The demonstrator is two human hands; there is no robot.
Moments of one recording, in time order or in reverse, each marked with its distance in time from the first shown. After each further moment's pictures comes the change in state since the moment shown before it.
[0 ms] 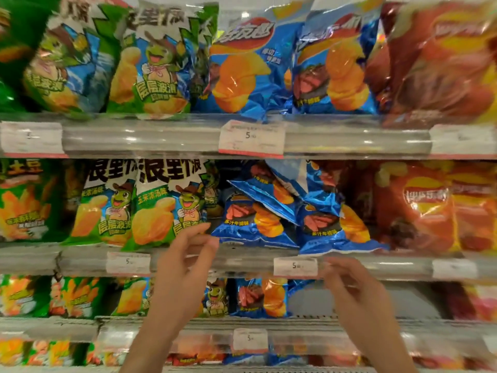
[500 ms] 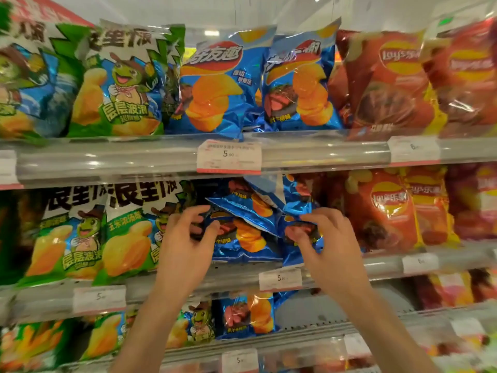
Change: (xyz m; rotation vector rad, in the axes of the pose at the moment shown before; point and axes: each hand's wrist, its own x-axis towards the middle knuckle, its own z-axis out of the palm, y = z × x) left_hand 0.071 0.022 0.030 0.185 -0.059 0.170; right_hand 0.059 -0.045 0.002 -0.434 0.237 -0.421
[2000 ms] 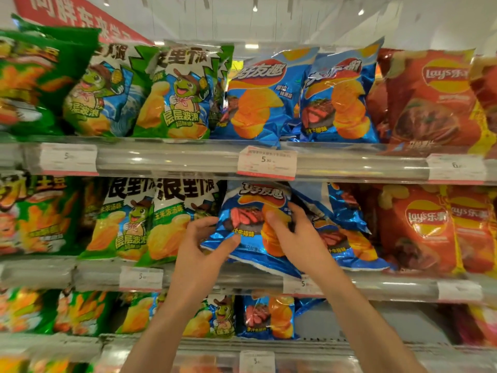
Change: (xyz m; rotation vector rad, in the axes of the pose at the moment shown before) left_hand -0.033 -0.007 -0.023 -0.409 0.051 -0.230; right_hand 0.035 -0.065 0.042 0.483 -0.470 0.310
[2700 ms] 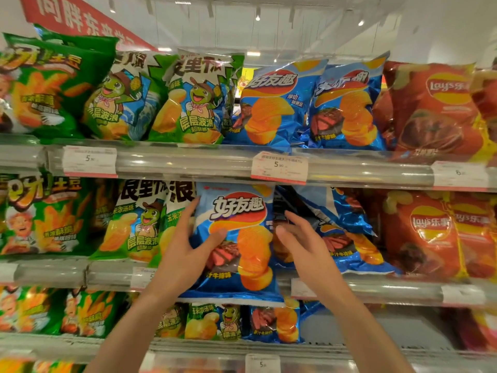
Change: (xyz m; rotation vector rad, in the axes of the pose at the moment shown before) left_hand 0.017 0.008 -0.050 0.122 -0.124 0.081; right_hand -0.032 0.001 0.011 0.195 -0.047 -0.060
